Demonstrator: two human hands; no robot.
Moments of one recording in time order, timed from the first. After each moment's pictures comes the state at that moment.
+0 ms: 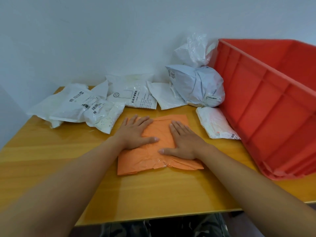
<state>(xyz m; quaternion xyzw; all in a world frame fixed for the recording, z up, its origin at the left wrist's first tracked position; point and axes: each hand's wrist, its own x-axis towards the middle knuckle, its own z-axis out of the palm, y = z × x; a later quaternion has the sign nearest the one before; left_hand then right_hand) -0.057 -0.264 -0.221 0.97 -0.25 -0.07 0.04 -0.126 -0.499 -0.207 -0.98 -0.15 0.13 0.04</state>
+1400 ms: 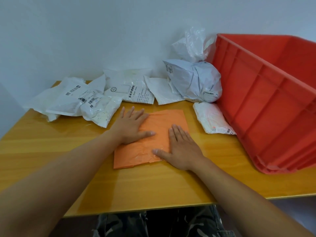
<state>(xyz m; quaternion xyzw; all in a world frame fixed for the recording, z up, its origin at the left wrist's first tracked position) -0.071 -0.269 -0.208 0.97 -0.24 -0.03 -0.01 -0.175 -0.482 -0.217 -0.99 -0.08 0.11 0.07</state>
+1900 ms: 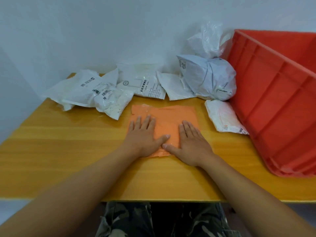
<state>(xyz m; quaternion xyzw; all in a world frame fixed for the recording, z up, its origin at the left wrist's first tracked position) -0.136 -0.290 -0.227 0.99 -0.12 -0.05 0.07 -0.173 -0.481 -0.219 -0.99 -0.08 0.11 0.07</state>
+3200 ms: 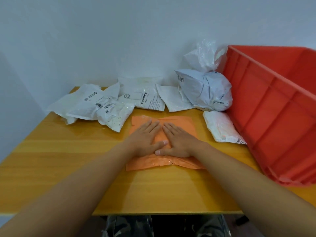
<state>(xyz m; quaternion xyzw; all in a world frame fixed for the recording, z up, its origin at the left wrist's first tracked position) -0.102 -0.276 -0.209 0.96 -0.26 -0.06 0.06 -0.116 -0.467 -0.198 -0.96 -0.23 0.14 0.04</state>
